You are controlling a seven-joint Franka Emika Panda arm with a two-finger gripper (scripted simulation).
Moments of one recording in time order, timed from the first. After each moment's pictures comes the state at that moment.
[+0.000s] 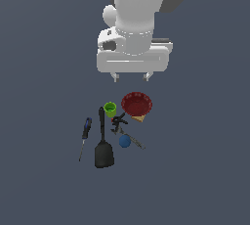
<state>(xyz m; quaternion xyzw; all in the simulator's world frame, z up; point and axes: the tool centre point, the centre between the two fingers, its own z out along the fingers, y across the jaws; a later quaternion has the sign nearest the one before) -0.010 0.020 0.324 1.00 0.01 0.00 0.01</state>
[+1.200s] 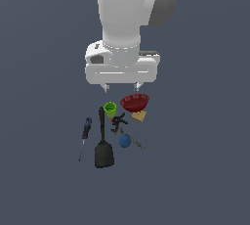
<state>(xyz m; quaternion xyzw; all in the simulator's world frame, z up) 0.015 -0.010 0.302 1.00 0.03 0.02 0.01</state>
